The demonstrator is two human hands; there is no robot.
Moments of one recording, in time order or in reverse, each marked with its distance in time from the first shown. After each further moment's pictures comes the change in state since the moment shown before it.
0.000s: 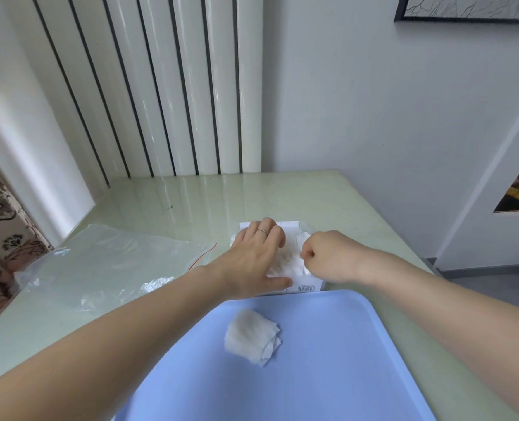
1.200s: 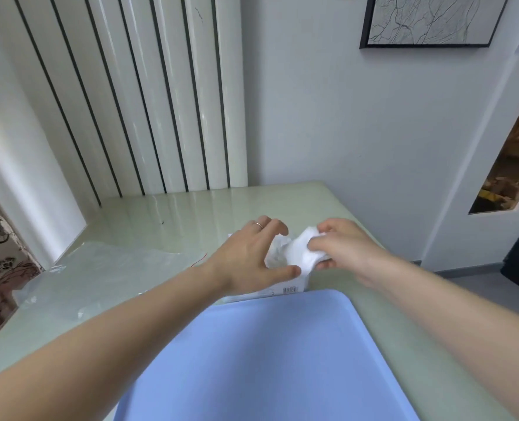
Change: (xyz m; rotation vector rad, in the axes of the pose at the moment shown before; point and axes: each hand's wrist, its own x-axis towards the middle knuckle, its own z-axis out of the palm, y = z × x) left_hand 0.003 0.036 -0.039 -0.172 0.041 -0.056; right_hand -0.040 0.024 -0.016 0.996 0.286 0.142
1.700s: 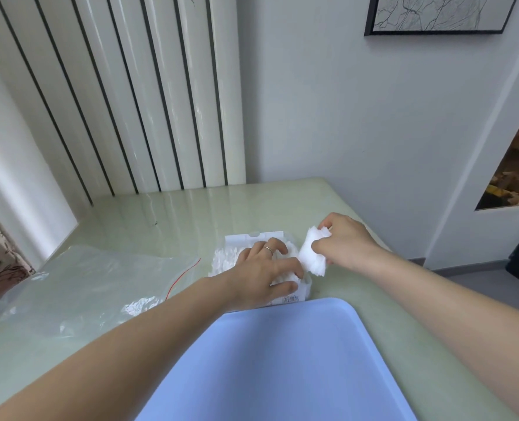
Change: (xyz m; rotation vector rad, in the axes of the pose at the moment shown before) left_hand 0.018 -0.024 0.051 0.003 -0.254 0.014; right_hand 0.044 0.006 -0.004 -0.504 0.070 -0.045
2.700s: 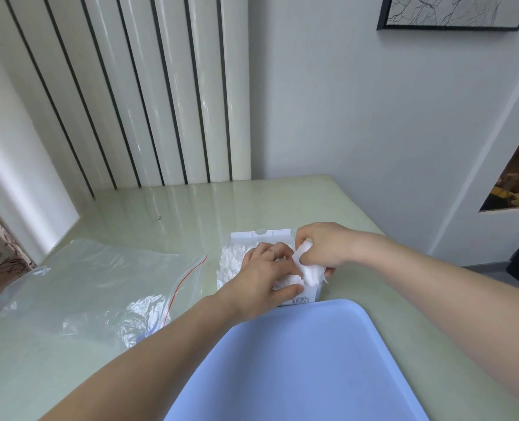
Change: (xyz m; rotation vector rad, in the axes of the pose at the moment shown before) left_hand -0.008 -0.014 0.019 -0.149 0.250 0.058; right_hand 0.015 -0.034 0.017 -0.432 -0.386 -0.132
